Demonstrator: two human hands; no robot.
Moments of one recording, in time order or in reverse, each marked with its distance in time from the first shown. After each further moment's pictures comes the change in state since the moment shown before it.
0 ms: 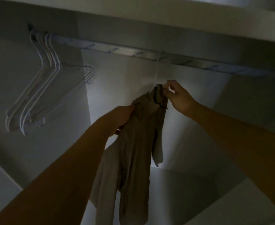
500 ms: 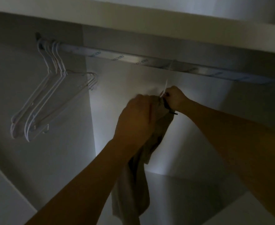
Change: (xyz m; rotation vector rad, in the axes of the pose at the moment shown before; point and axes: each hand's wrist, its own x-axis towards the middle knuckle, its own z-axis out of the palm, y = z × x) left_hand -0.031 0.003 0.028 0.488 0.505 0.844; right_hand 0.055 -0.003 0.017 -0.452 -0.057 0.046
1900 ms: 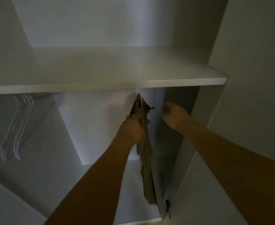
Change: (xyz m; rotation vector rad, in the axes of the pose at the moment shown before) left_hand -0.040 0.160 0.006 0.016 -0.501 -0.132; right_hand -0.257 0.019 -0.153 0.115 0.086 0.490
